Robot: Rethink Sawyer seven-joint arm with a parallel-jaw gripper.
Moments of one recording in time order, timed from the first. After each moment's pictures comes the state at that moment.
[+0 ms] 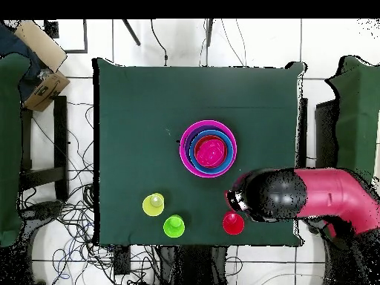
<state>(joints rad) -1.06 -1.09 0.84 2.00 -0.44 1.06 1.32</state>
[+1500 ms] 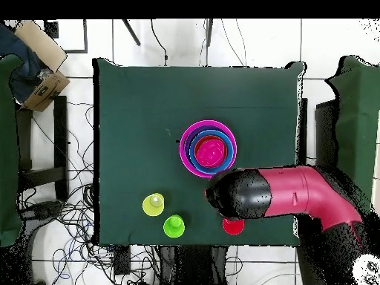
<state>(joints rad) -0.89 -1.09 0.71 2.01 -0.43 0.96 1.33</state>
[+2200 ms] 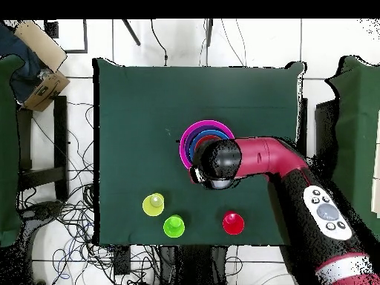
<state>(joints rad) -0.69 -0.72 0.54 1.77 -0.48 0.96 1.54</state>
